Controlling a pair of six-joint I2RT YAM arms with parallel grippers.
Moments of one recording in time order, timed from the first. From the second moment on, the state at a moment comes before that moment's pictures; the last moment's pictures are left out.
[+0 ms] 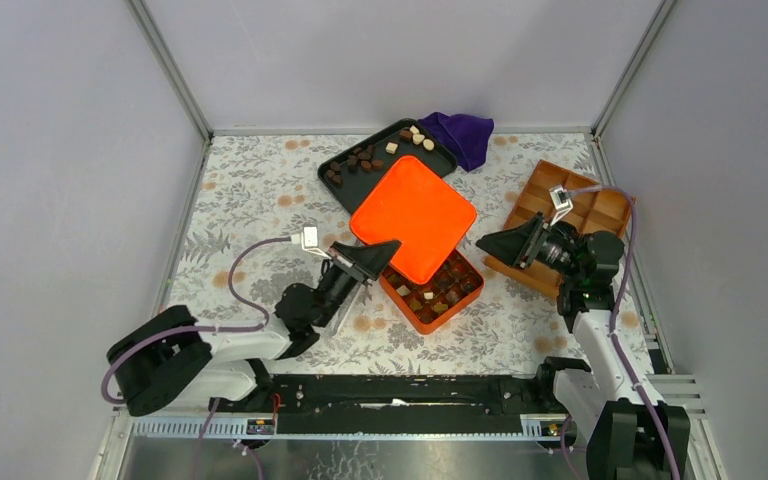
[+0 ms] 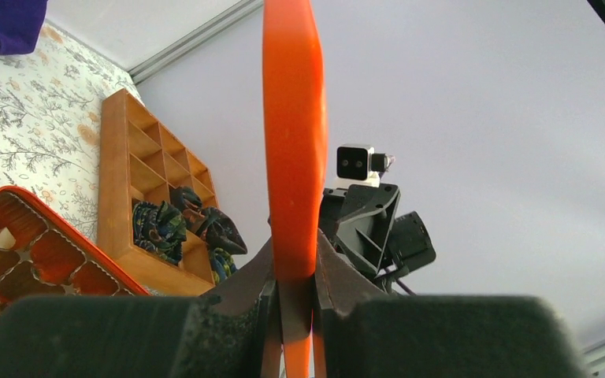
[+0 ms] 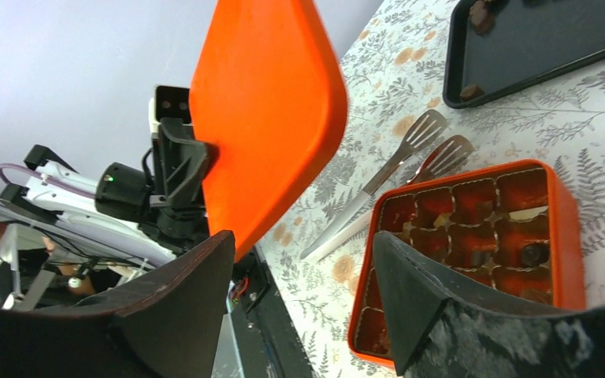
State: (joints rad) left arm -0.94 1.21 0.26 1.31 -0.28 -1.07; right arm -0.08 0.88 0.42 0.55 -1.10 0.87
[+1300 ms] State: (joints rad) left arm -1.12 1.60 0.51 1.52 -0.47 -1.14; right arm -0.02 0.84 0.31 0.85 -0.93 1.22
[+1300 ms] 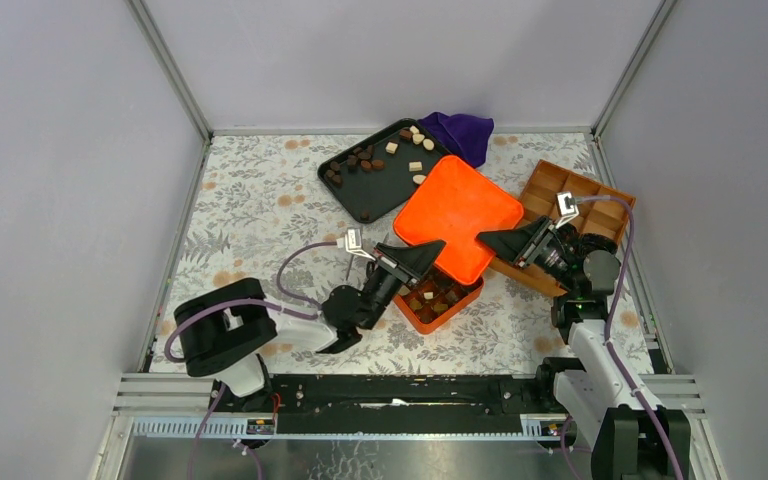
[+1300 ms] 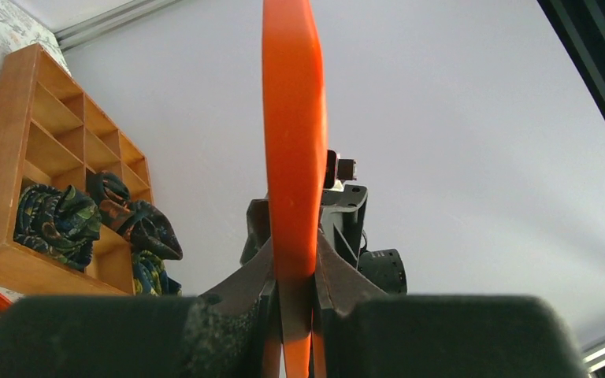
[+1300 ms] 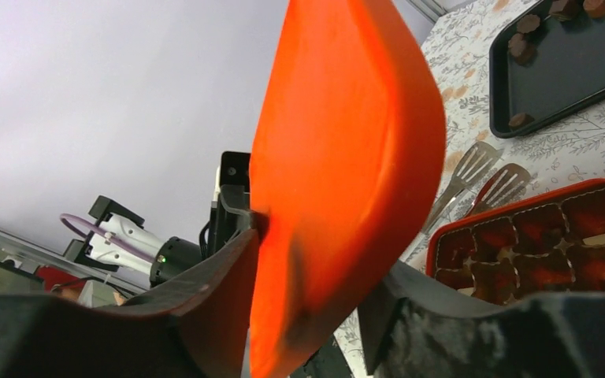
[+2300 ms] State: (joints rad) left arm -1.17 0.67 0.22 0.57 -0.46 -1.07; right arm -0.06 1.00 0.69 0.12 -1.15 0.57
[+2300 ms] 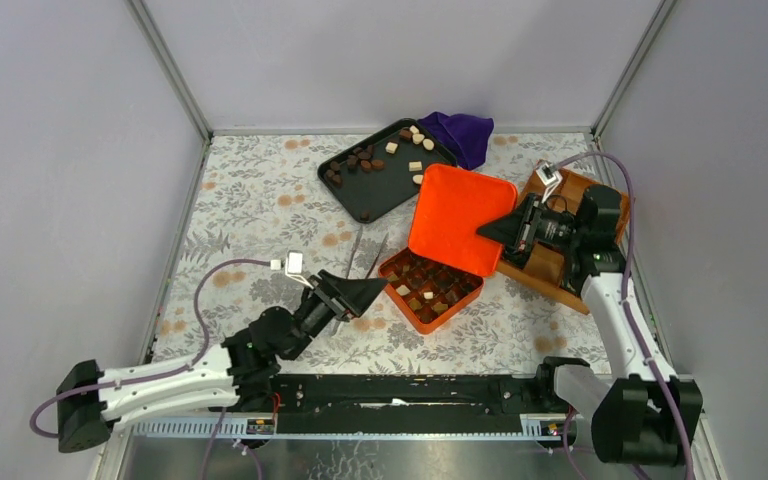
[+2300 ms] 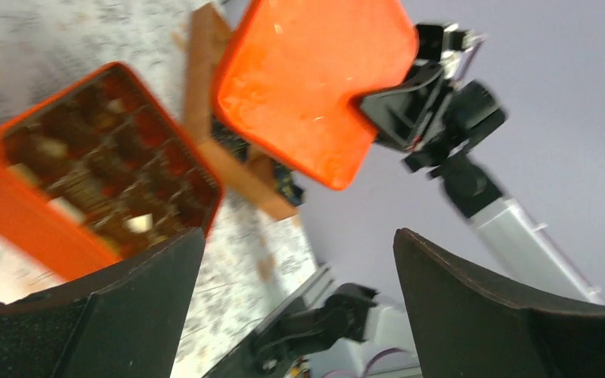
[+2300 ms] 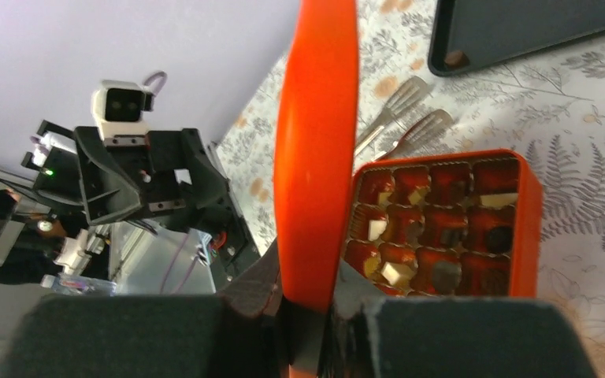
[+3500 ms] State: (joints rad) left arm -0.81 0.79 0.12 0.53 0.08 -0.89; right arm 0.26 1.34 1.08 -1.02 -1.12 -0.49
